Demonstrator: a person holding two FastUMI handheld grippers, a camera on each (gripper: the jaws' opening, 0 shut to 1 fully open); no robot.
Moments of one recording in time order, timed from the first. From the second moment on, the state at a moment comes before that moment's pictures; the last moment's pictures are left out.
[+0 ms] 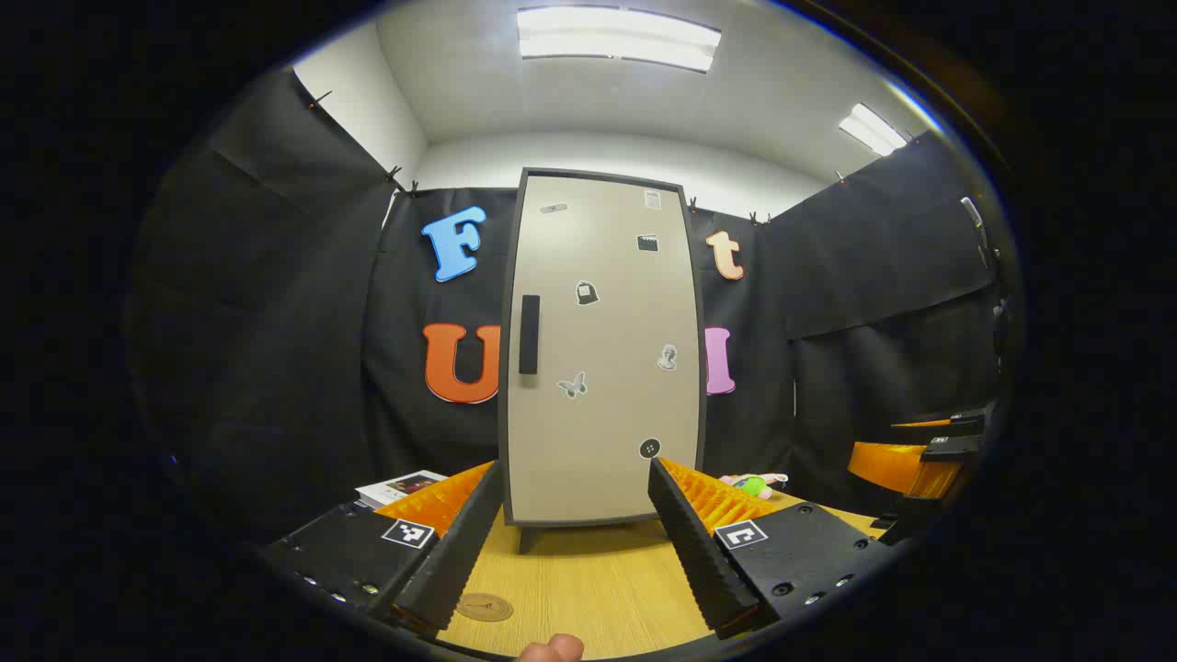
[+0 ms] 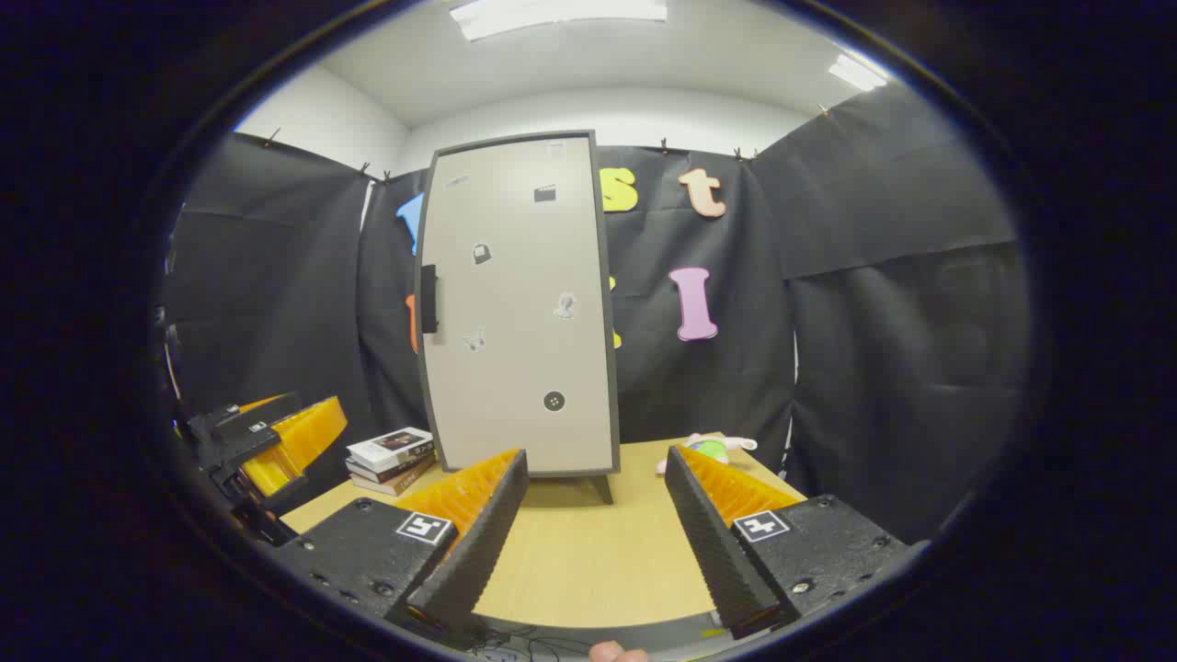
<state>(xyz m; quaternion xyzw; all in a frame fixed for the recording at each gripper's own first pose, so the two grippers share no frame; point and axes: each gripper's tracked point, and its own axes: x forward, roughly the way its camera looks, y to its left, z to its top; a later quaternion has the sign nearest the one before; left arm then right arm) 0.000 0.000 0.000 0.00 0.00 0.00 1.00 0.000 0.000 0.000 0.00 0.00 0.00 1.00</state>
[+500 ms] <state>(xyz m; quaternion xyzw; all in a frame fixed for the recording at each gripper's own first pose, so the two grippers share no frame) 0.010 0.010 0.012 -0.01 -0.02 0.01 1.00 0.011 -0.001 0.002 0.00 -0.01 0.00 1.00</state>
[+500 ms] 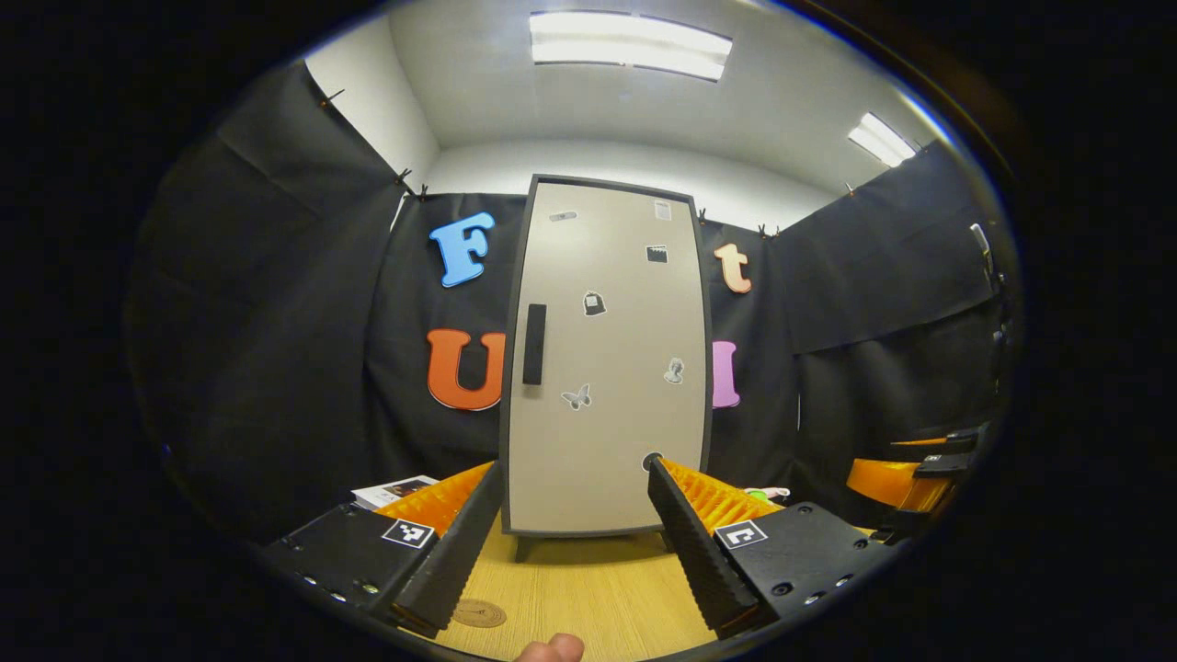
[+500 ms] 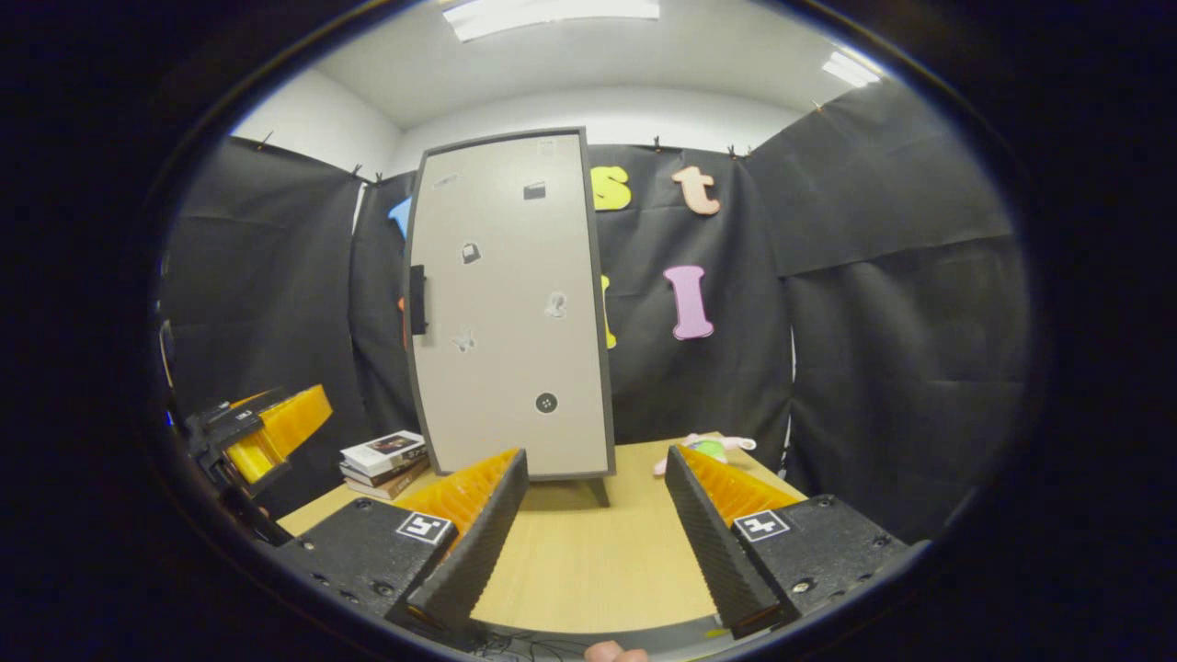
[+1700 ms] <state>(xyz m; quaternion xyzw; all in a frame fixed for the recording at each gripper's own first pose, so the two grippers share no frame) 0.000 0.026 0.016 0.02 -0.01 0.02 1.00 0.042 0.052 0.026 -0.06 -0.02 0.09 0.99</state>
